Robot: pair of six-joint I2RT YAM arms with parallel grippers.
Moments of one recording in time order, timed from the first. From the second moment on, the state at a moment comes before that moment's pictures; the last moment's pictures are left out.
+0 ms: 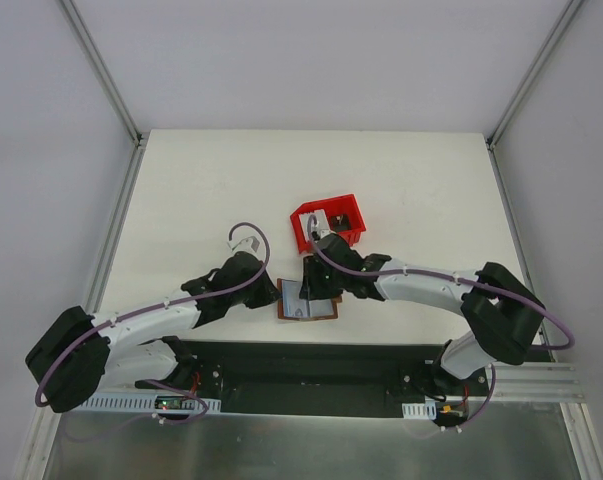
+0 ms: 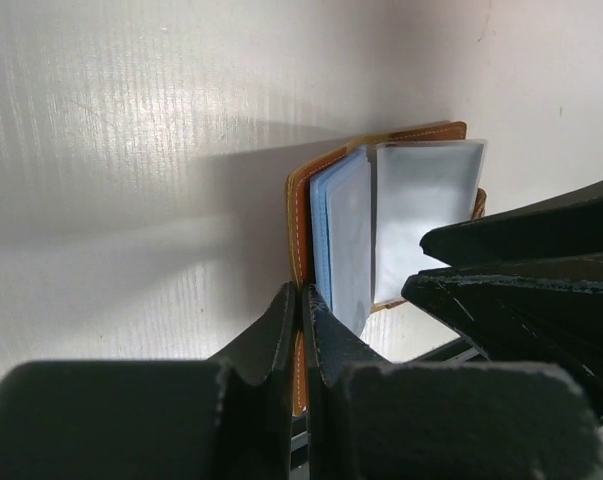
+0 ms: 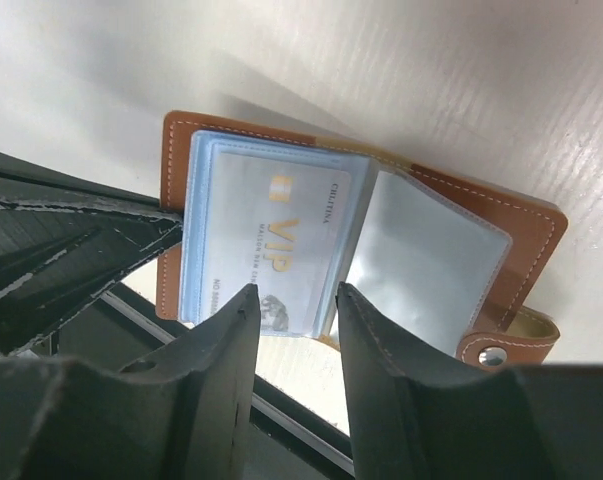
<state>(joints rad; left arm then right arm) -0.80 1.11 0.43 -0.10 -0.03 -0.97 0.97 1.54 0.85 -0.21 -0.05 0.73</state>
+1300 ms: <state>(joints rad) -0.80 1.07 0.43 -0.12 -0.01 -0.97 1.06 1.66 1.01 -0.31 0.00 0.70</state>
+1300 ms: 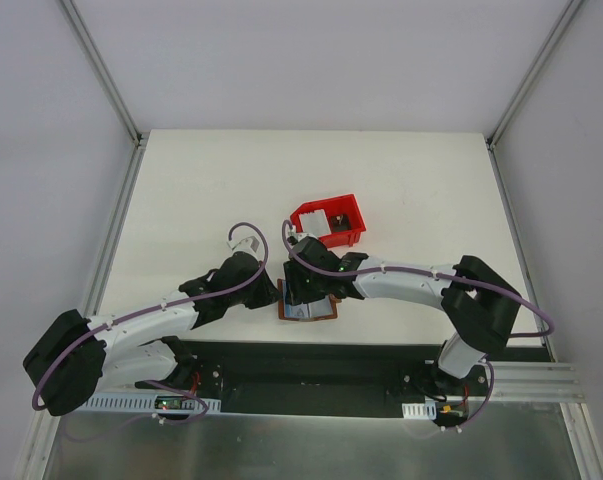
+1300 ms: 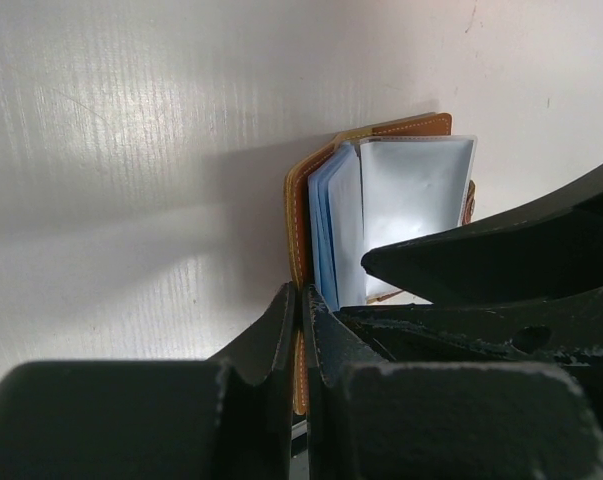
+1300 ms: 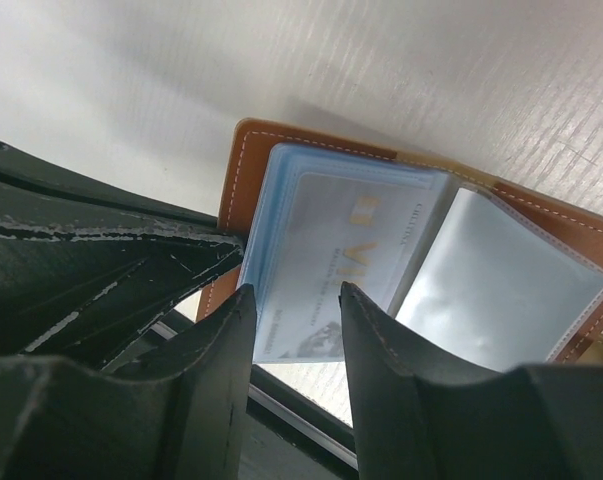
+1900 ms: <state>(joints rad) -0.80 1.07 0.43 -0.12 -0.01 -0.97 1.06 1.63 1.01 -0.31 0.04 0.70</state>
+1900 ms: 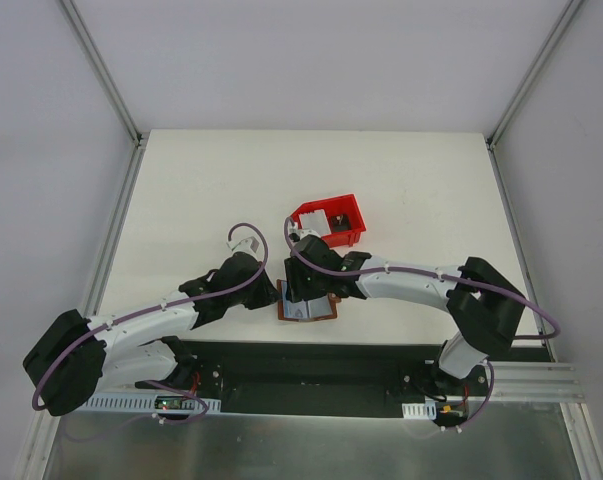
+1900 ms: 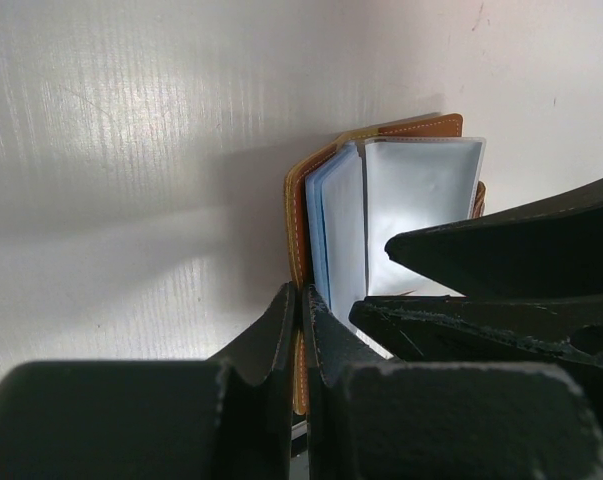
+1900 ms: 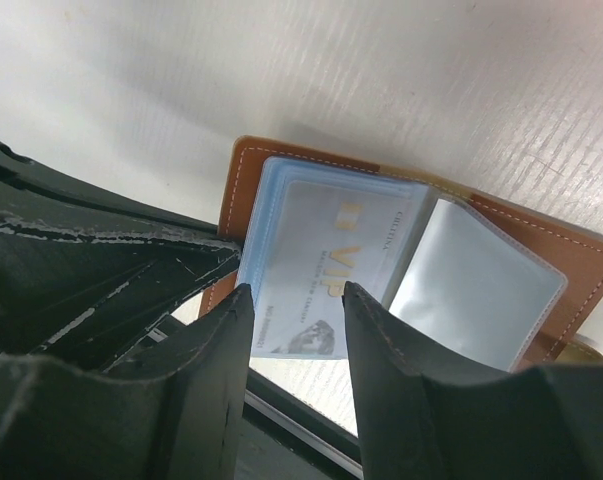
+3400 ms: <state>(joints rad) -0.80 1.07 0.42 -0.13 -0.01 -0.97 1.06 1.67 1.01 -0.30 0.03 0.69</state>
